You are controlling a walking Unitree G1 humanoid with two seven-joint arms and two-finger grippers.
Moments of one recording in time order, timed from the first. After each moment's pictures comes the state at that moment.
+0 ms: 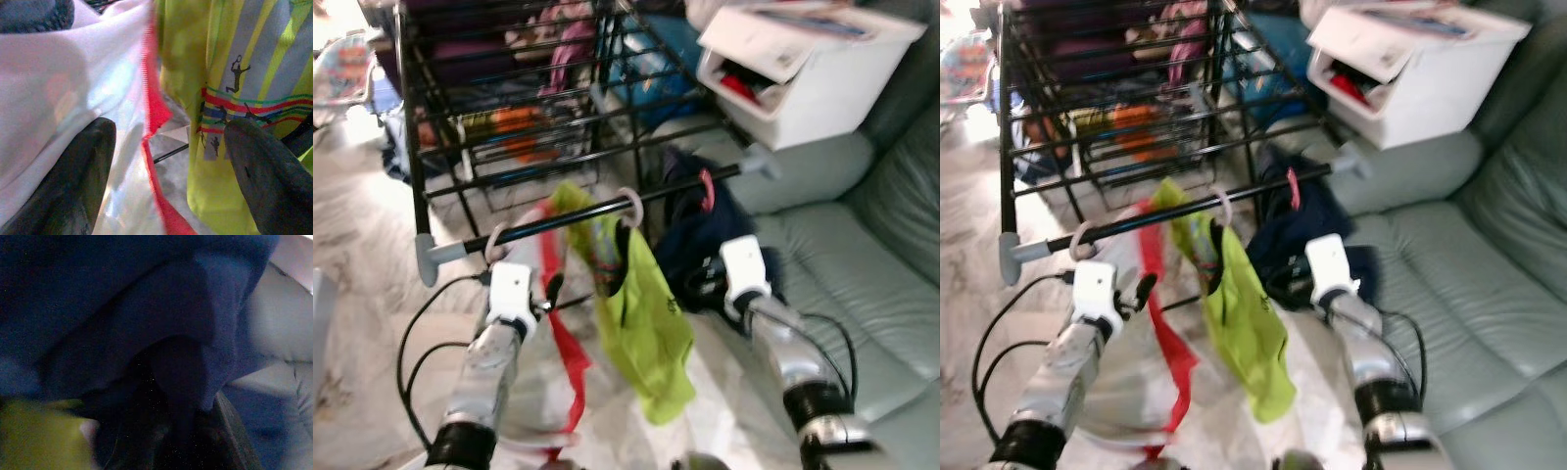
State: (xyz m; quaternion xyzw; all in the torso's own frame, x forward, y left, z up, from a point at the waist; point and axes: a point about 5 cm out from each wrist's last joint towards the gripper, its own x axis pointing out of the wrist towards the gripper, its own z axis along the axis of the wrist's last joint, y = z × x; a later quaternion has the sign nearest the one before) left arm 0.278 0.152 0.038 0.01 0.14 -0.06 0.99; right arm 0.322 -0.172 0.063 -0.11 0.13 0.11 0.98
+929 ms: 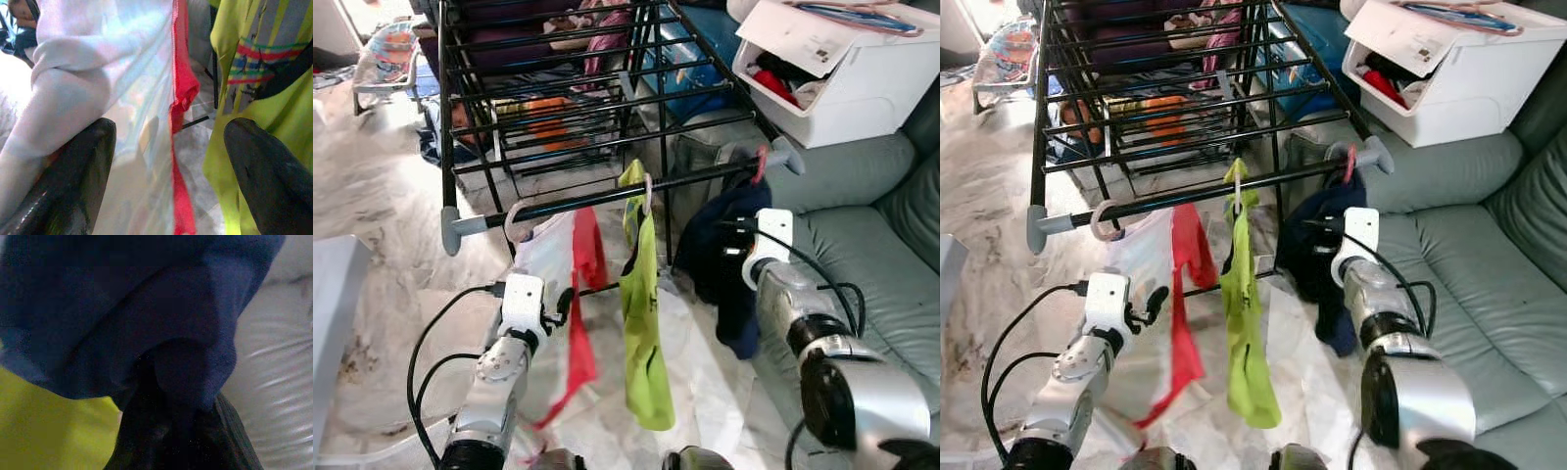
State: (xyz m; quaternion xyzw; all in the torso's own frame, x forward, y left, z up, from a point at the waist) left arm 0.262 0.148 0.033 0.02 0.17 -0.07 0.98; right arm 0.356 -0.195 0.066 0.05 0.25 -0.02 0.97
